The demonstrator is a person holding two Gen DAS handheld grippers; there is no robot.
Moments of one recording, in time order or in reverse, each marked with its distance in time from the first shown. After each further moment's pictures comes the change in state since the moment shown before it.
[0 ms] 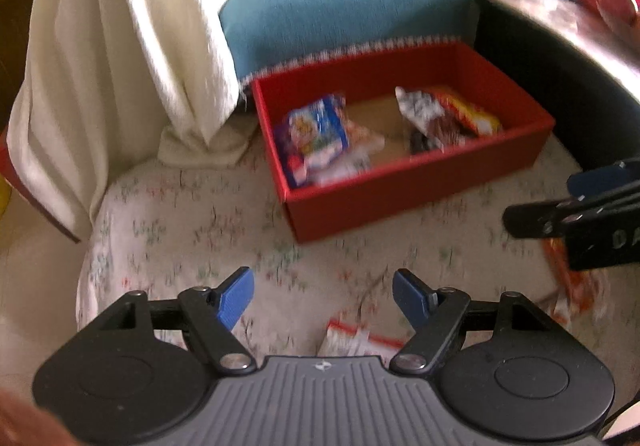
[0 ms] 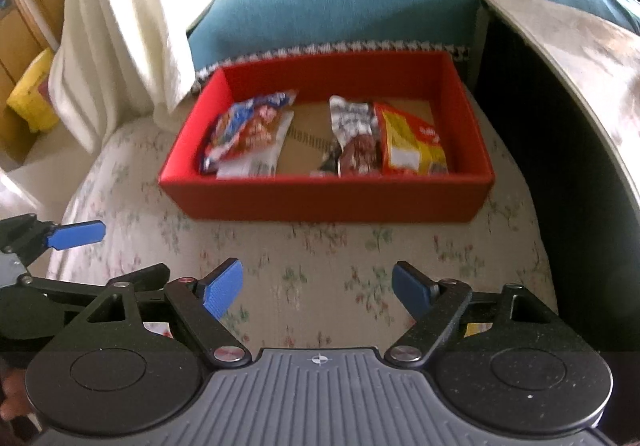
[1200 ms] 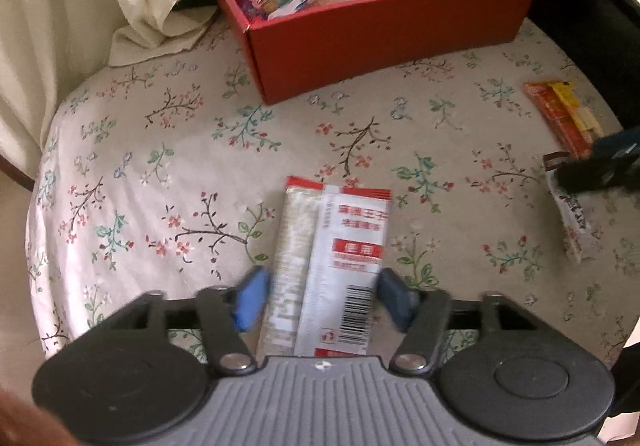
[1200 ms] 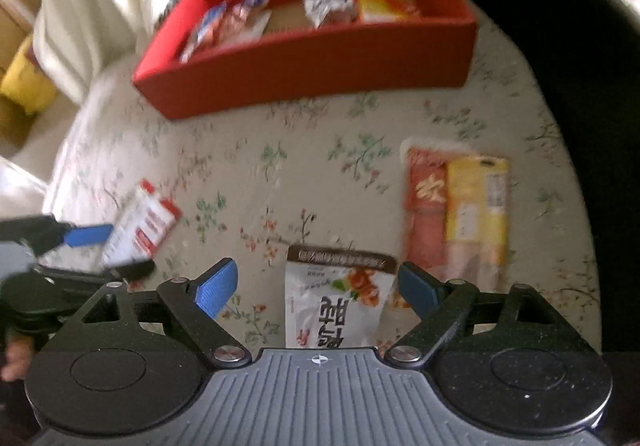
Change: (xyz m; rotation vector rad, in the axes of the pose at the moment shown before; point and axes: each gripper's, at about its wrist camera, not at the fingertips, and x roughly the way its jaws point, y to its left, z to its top) left arm 0.034 0.007 -0.064 0.082 0.180 -0.108; right arm 0.026 -0.017 -0.061 0.082 0.174 0.031
